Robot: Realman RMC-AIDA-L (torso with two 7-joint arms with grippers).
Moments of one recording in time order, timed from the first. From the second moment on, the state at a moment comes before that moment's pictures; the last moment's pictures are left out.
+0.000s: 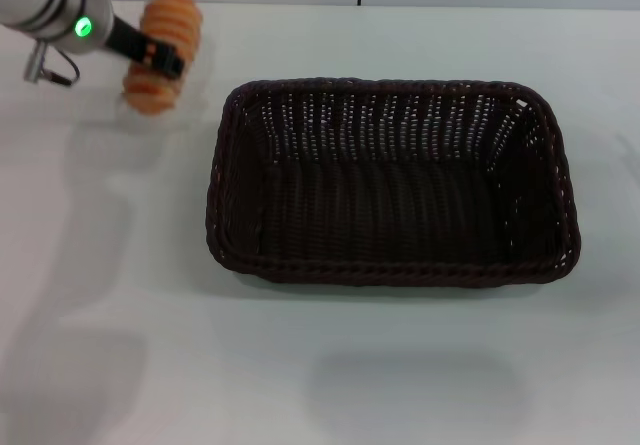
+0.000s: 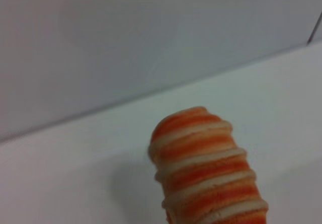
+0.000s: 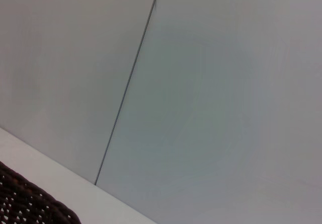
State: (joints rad) left arm -0.81 -2.06 -1.99 -0.96 2.88 -1.04 0.36; right arm 0.01 2.08 2.05 1.12 -1.31 0.96 -2.21
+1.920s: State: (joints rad) left arm -0.47 -2.06 -1.92 -1.24 1.97 -1.42 0.88; right arm -0.01 2.08 1.99 1.23 -1.31 0.94 -2.16
